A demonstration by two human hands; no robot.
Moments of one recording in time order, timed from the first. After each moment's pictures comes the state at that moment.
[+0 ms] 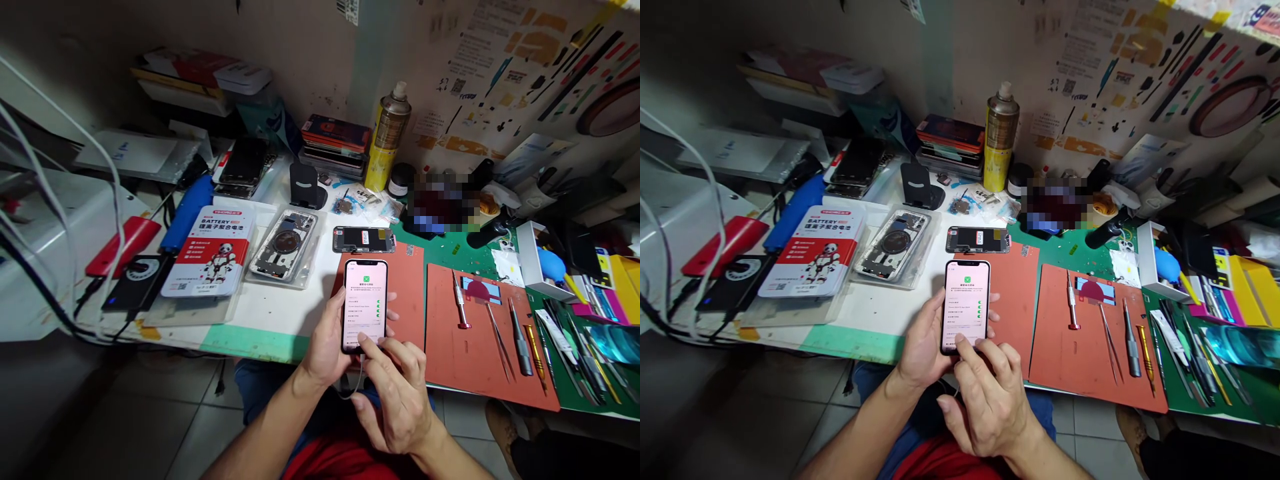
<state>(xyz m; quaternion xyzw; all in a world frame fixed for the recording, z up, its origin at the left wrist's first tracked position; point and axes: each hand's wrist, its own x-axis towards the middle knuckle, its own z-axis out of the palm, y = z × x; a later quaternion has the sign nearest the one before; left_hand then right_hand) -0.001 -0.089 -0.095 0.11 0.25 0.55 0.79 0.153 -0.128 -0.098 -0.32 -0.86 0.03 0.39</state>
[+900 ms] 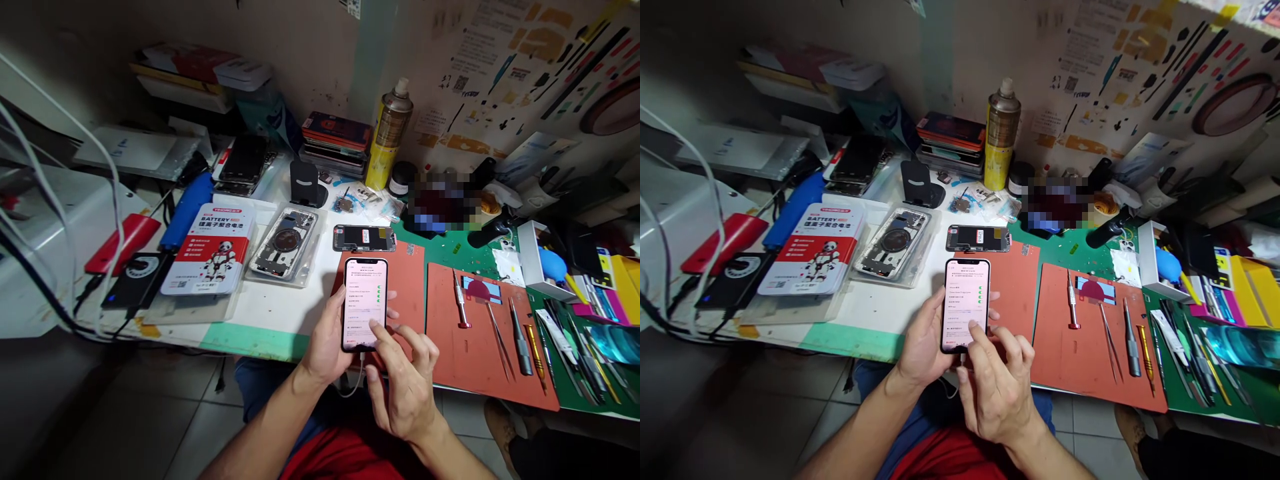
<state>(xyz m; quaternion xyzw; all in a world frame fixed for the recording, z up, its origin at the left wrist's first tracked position) 0.001 -0.088 -0.095 0.12 0.26 0.56 0.77 0.156 -0.124 -0.103 -0.38 -0.84 0.01 0.39</state>
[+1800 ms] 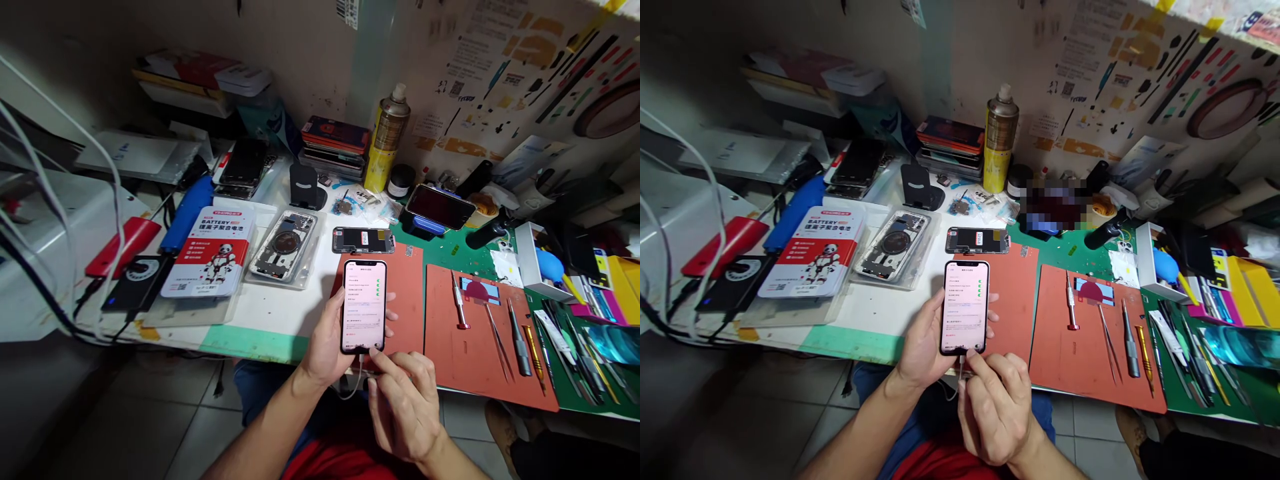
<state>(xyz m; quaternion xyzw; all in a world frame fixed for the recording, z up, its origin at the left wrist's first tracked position) 0.001 -0.087 -0.093 0.12 0.28 0.57 0.76 0.159 -0.135 -0.098 -0.34 -0.83 0.00 0.44</state>
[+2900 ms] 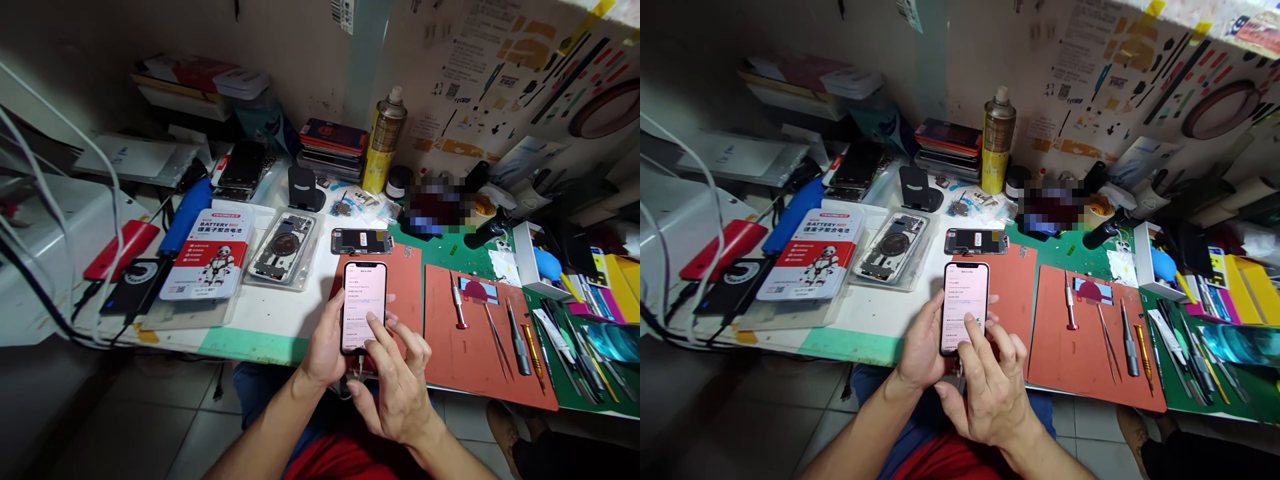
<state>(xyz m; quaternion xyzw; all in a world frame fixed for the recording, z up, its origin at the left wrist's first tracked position) 0.002 -0.090 -0.095 0.10 0.28 0.57 0.77 0.149 -0.121 -0.095 -0.36 -0.86 0.00 0.35</state>
